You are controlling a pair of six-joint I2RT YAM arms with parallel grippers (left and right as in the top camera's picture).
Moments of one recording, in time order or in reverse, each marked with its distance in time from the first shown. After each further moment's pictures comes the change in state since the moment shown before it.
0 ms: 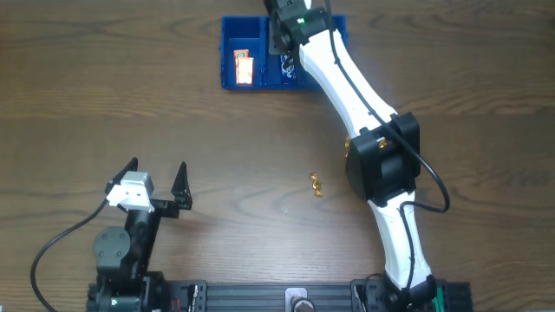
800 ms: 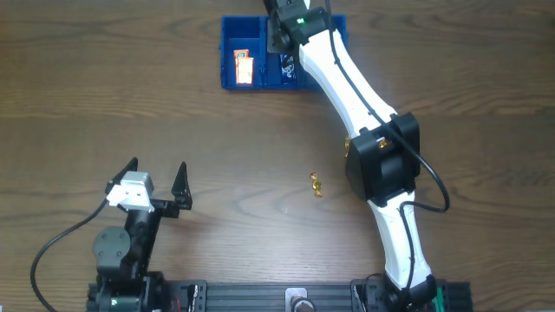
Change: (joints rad) left arm 0.000 0.000 0.000 0.000 0.000 0.000; right arm 0.000 0.000 0.000 0.004 -0.012 0.000
